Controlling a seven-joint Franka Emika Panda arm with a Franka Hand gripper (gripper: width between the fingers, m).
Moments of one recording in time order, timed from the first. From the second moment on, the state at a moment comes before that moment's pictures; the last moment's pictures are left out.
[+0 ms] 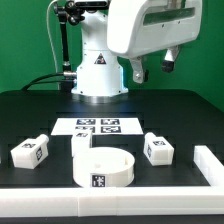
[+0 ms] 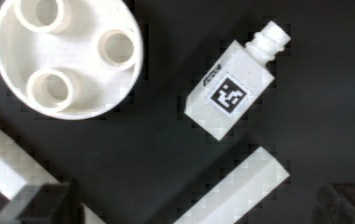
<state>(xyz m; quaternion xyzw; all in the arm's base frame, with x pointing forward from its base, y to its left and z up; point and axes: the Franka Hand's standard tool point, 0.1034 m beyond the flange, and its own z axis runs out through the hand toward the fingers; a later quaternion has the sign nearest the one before) 0.555 0.053 0.160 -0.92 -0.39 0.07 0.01</state>
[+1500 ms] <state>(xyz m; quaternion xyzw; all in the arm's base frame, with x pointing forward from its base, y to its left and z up) 0.566 -0.013 0.083 -0.86 -0.50 0.01 0.01</state>
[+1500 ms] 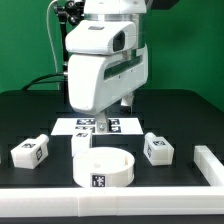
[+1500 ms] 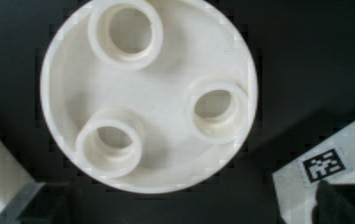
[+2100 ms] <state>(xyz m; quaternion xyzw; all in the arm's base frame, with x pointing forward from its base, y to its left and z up) 0.549 -0.022 0.036 -0.86 -0.52 -0.01 0.00</state>
